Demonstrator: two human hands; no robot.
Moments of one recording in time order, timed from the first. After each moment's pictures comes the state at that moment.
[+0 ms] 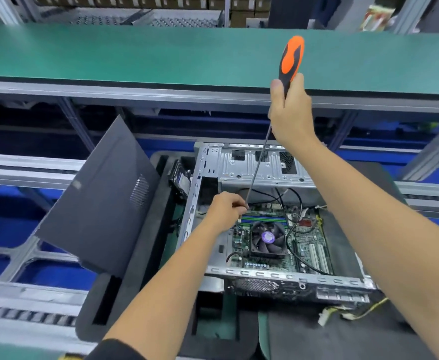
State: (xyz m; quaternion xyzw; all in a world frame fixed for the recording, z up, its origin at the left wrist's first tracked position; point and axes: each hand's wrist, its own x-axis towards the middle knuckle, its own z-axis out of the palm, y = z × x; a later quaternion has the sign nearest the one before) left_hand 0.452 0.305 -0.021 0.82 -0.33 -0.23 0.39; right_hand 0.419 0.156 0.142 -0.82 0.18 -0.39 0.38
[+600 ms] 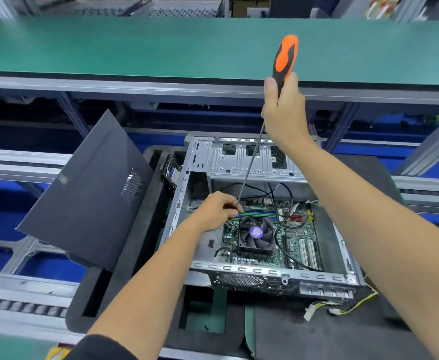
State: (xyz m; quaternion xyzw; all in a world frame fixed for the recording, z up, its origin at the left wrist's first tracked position) left_hand 0.444 0.307 -0.020 0.80 -0.39 -0.30 0.36; right_hand 0.405 0.143 0.133 -0.80 0.19 -0.38 0.41
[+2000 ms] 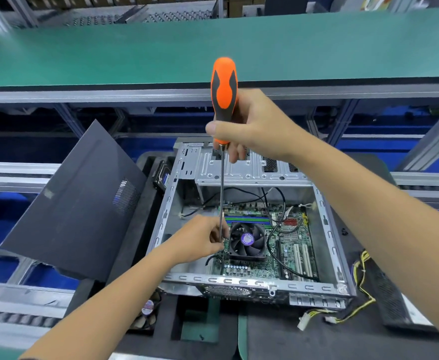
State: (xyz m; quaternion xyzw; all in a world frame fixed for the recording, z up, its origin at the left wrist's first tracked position) left_hand 0.422 0.336 -0.006 0.80 -0.46 -0.29 0.26; right_hand 0.365 0.160 0.172 -0.84 -0.05 -0.13 0.53
